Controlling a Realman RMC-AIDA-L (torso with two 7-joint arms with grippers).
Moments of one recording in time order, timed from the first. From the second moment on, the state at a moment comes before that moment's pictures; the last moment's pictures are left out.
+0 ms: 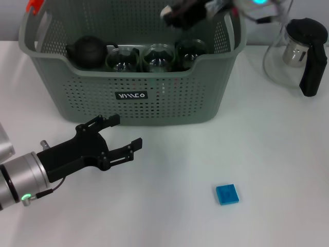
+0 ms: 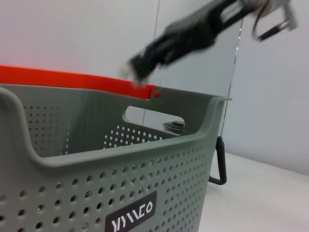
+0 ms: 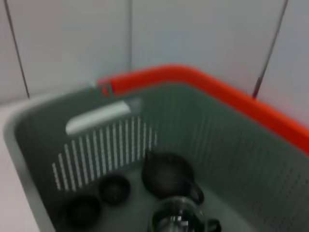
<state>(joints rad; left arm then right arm) -0.43 -2.16 0.31 0.41 2.06 1.49 -0.89 1.02 2.10 -1.24 -1.00 -2.41 -1.06 2.37</state>
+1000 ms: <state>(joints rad) -0.42 -2.16 0.27 0.41 2.06 1.48 -0.89 0.60 2.09 -1.22 -1.65 -2.28 -1.69 2.10</state>
